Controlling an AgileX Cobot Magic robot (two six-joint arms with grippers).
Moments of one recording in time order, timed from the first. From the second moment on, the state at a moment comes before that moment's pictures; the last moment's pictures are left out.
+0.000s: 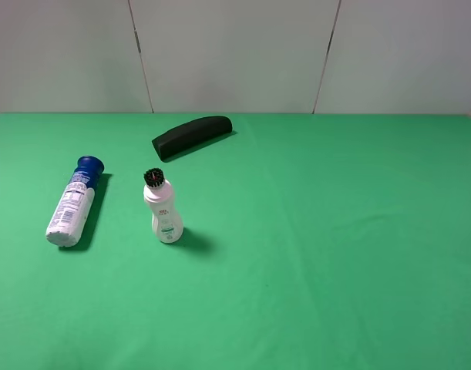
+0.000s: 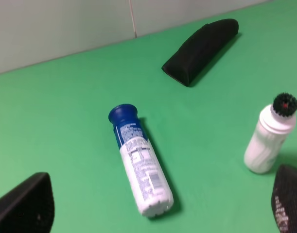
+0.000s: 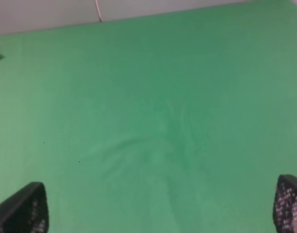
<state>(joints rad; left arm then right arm) -0.13 0.31 -0.62 -0.08 0.80 0.21 -0.06 -0.01 -0.49 0.07 1.01 0.00</state>
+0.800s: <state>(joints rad) -0.13 0.16 -0.53 -0.12 1.10 0.11 -0.06 -0.01 -0.49 0.07 1.01 0.00</state>
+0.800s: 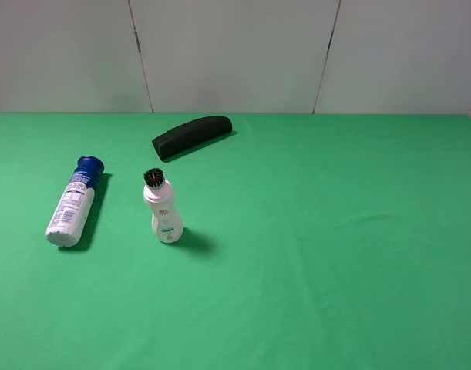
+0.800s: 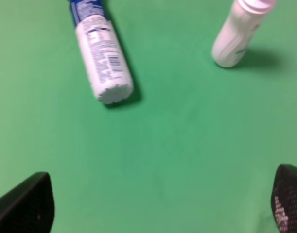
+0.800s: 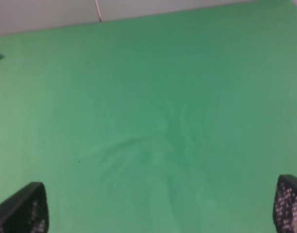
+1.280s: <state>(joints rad) -0.13 -0.01 -0.49 -0.12 1.06 0.11 -0.06 -0.01 -0.49 0.07 1.01 0.00</state>
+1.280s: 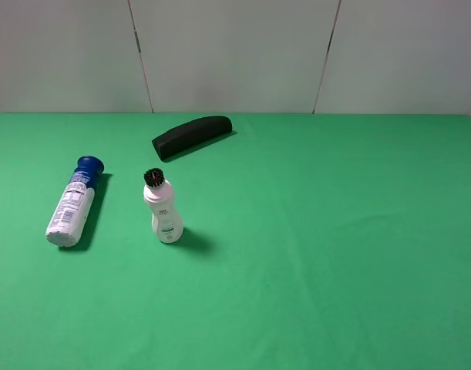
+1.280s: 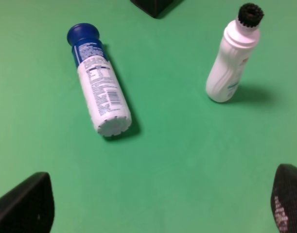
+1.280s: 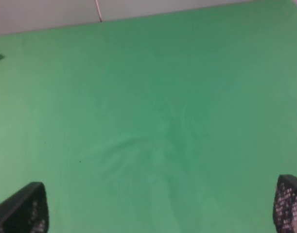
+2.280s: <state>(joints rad) -0.13 -0.01 -0.49 -0.12 1.06 0.11 -0.06 -0.01 -0.49 0.07 1.01 0.00</state>
